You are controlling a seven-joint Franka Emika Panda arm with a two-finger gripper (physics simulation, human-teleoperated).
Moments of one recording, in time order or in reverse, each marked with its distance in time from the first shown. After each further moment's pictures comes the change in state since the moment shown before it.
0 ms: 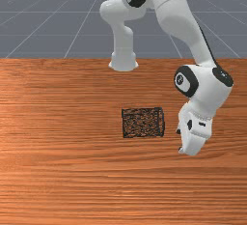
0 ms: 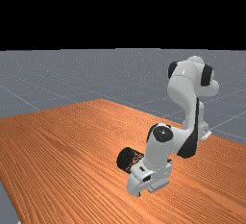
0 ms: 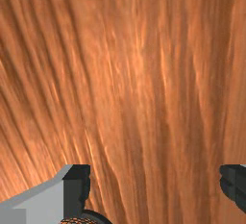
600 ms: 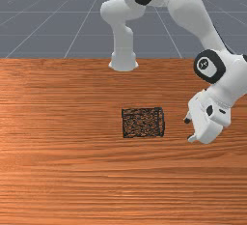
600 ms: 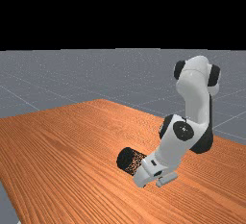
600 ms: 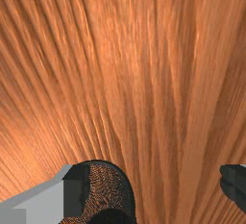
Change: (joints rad) arm 0.115 -0.011 -0.060 0.113 -0.110 -0.224 0.080
